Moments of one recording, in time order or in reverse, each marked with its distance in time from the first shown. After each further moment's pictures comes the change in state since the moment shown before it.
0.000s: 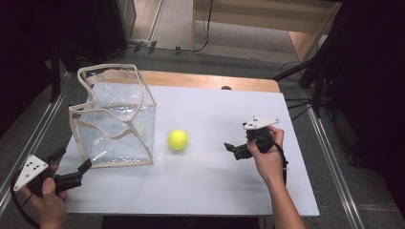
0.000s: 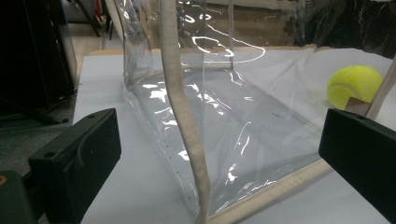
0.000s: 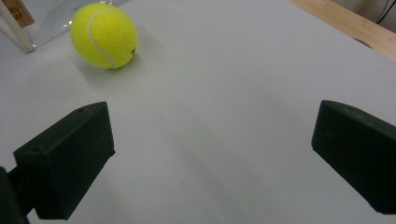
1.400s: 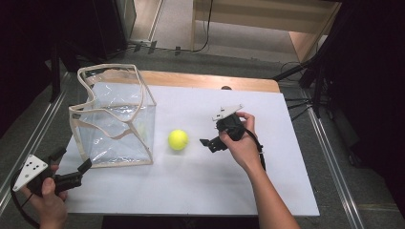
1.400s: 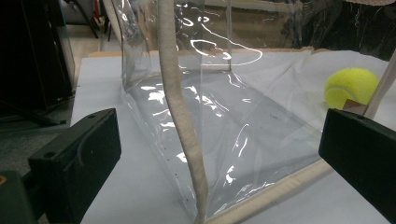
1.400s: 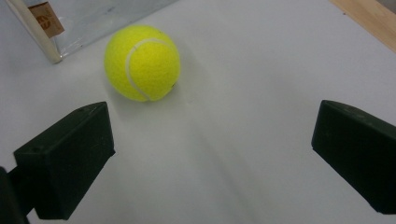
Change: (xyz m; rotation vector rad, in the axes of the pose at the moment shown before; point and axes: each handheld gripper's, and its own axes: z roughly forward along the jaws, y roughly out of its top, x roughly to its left) left arm 0.000 0.000 0.000 -0.008 -0.008 -0.005; right arm 0.028 0.056 0.052 0.103 0.103 -0.114
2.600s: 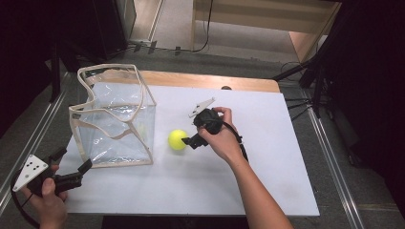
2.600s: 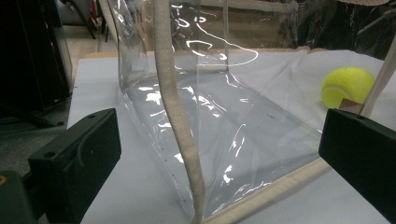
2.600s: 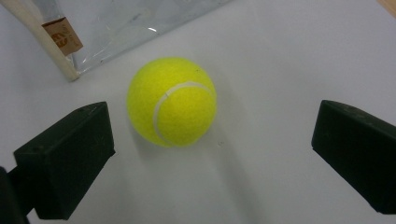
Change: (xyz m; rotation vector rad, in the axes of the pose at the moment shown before) left arm 0.000 0.000 0.000 0.001 -0.007 0.010; right arm 0.016 0.042 0.044 0.079 0.083 -0.079
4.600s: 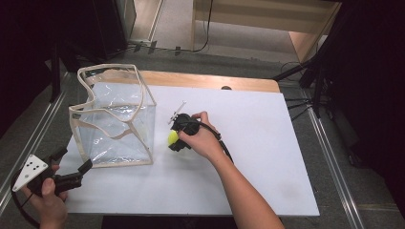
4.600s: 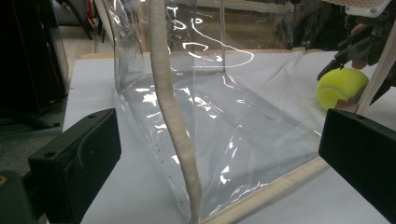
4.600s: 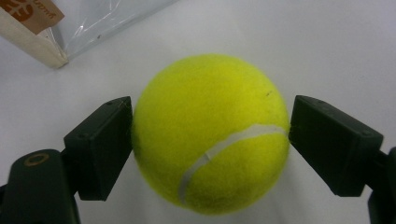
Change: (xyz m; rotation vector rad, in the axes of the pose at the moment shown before) left arm 0.000 0.001 0.000 -0.001 -0.014 -0.002; right arm 0.014 0.025 0.067 0.245 0.084 -0.020
